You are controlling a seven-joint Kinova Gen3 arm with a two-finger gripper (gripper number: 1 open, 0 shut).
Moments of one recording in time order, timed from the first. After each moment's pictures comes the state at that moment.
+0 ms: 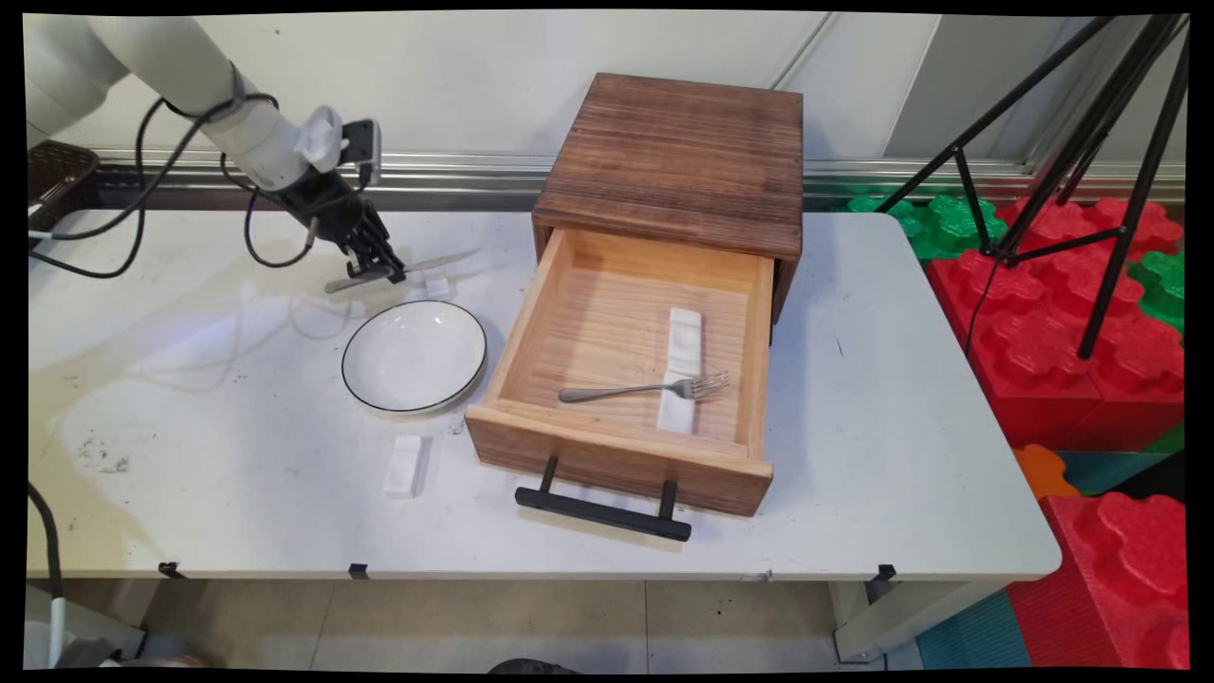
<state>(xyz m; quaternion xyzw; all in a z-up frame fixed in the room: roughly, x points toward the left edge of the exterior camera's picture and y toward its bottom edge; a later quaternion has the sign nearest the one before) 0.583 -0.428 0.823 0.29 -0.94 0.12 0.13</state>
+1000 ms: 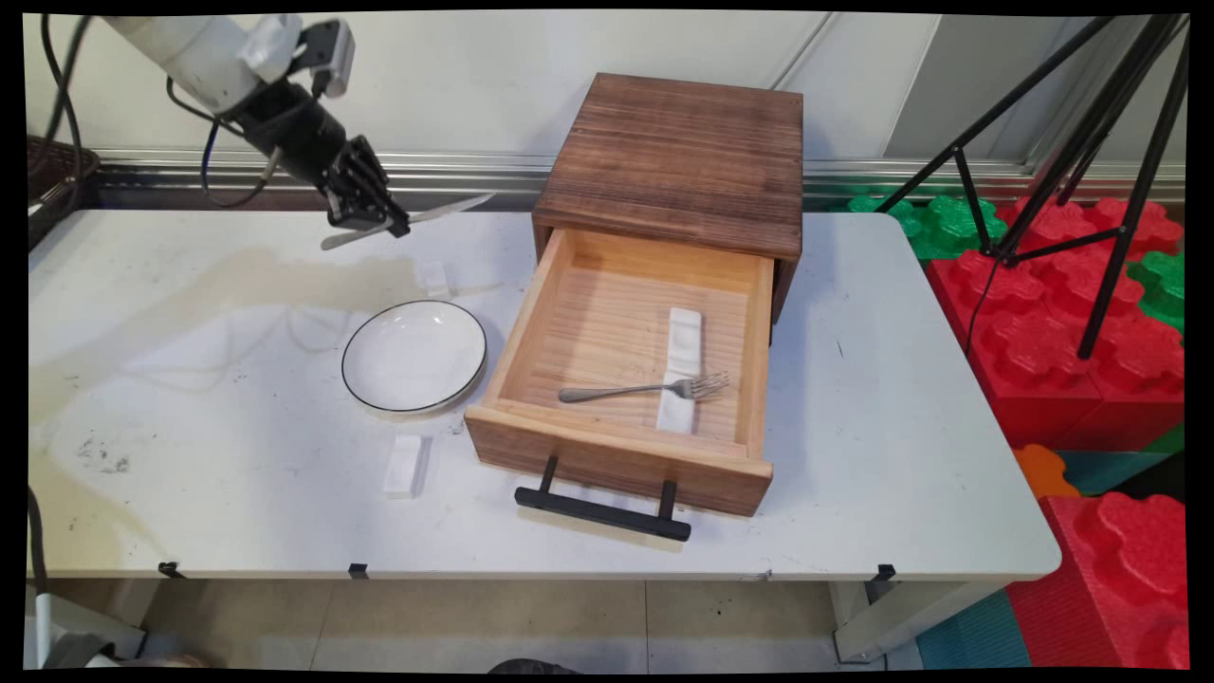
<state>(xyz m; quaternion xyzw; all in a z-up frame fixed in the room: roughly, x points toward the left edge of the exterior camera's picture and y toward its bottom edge) 0.545 -0.389 0.938 0.24 -0.94 0.13 0.19</state>
